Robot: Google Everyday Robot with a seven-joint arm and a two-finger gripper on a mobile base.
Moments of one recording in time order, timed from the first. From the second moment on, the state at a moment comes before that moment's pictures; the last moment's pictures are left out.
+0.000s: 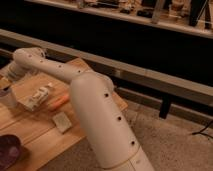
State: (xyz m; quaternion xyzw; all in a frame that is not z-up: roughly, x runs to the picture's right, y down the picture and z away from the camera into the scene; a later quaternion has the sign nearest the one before) arm -0.530 -0.034 0.758 -0.34 -0.39 0.23 0.83
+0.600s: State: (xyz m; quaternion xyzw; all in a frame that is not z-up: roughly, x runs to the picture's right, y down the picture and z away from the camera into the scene) arm -0.531 -0.024 0.764 -0.38 -0.40 0.25 0.79
